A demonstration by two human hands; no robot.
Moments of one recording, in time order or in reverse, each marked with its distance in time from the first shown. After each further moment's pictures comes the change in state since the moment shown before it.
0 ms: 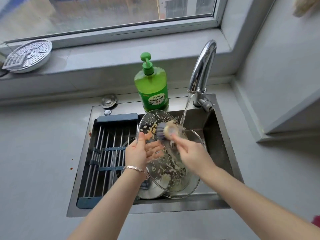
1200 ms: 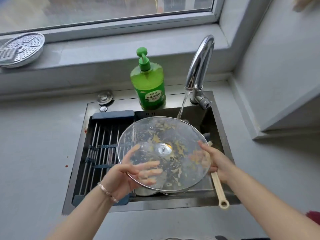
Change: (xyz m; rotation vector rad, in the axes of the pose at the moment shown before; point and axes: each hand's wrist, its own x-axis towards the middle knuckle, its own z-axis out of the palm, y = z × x) left_hand -0.012 -0.010 -0.061 -0.196 -0.542 -0.418; right_hand 0.001 0.078 -0.019 1.128 -0.108 0.766
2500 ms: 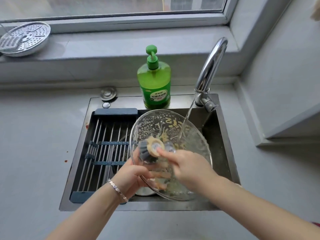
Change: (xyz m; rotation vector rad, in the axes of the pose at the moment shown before) left_hand 0.004 -0.004 0.014 0.194 -0.038 0.055; right_hand -0.060 0.001 0.090 -1.632 -0.055 -0.803
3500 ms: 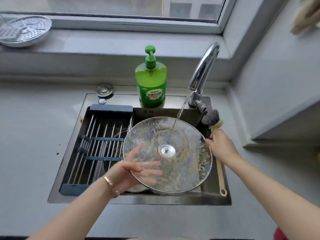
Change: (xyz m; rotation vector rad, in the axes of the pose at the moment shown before) left_hand 0.008 -0.025 -0.021 -0.238 -0.056 -0.098; right_hand 0.001 0.114 -0.018 0.219 0.330 0.593
